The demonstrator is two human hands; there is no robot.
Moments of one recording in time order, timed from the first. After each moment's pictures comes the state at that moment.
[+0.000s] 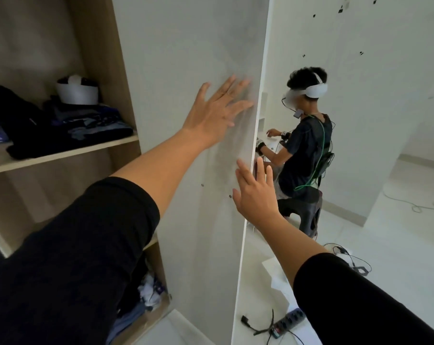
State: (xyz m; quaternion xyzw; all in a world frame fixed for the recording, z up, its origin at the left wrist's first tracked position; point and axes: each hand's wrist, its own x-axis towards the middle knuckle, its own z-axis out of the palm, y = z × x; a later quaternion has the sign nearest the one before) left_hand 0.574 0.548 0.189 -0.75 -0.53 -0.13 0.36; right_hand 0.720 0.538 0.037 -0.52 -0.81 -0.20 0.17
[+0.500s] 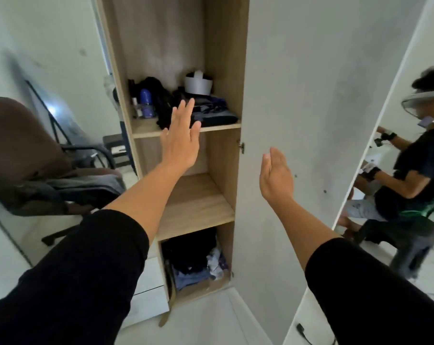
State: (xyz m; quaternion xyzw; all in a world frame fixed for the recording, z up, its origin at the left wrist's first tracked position) left_hand 0.385 0.358 0.119 -0.49 -0.74 -0.43 0.17; right_hand 0.577 0.449 0.060 -0.42 -0.78 0.21 0.40
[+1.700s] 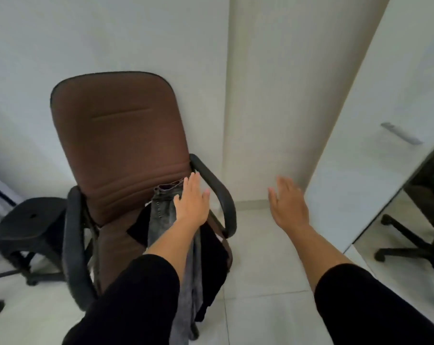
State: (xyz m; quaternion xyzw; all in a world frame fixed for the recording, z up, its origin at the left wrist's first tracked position) left_hand 0.502 -0.165 -0.080 0.45 -0.85 -0.21 0.16; right_hand 0.345 -0.008 -0.053 0.38 -0.89 0.24 0.02
